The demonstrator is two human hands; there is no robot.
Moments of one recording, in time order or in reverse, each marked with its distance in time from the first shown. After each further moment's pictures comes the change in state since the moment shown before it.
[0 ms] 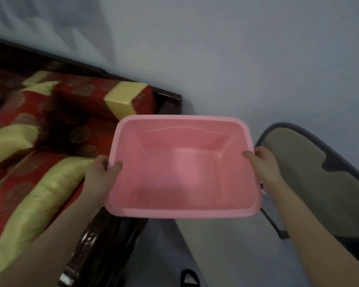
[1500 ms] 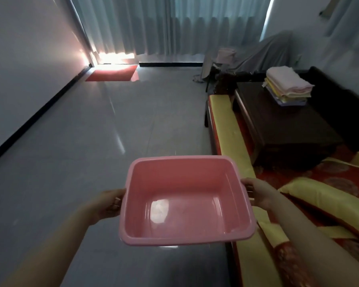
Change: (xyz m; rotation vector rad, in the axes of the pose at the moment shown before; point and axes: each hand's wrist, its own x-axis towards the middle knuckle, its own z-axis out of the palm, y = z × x) left_hand -0.186 -0.649 -0.777 -0.804 0.463 -0.991; right_hand -0.590 -0.262 0.897 -0.455 -1.304 -0.002
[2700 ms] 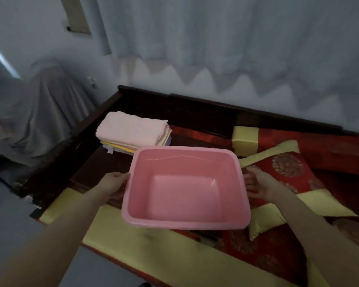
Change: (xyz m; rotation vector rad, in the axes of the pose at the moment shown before) left_hand 0.445 0.688 0.565 0.834 -0.754 0.506; right_hand 0.283 -0.260 -0.289 0.881 1.000 0.157
